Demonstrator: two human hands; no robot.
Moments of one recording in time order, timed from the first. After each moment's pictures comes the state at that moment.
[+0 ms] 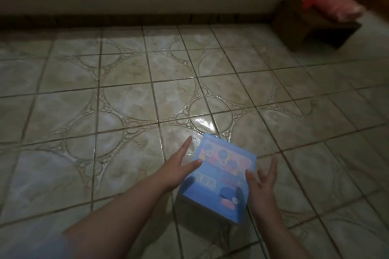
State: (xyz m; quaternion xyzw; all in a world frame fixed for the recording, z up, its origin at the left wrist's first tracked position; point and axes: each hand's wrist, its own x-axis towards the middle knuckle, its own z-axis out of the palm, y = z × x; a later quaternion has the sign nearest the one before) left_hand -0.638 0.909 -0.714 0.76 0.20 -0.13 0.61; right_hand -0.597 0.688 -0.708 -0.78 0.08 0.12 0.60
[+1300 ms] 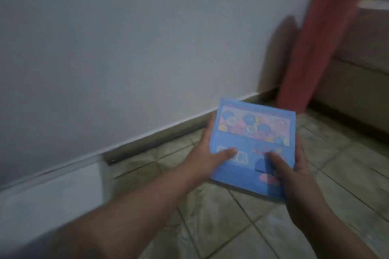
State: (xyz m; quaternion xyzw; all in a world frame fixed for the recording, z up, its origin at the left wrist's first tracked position) left_hand -1.061 1.115 -0.482 0.57 0.47 0.47 0.48; right_hand -0.869 1.101 -0.492 -0.46 -0.45 0.52 0.56
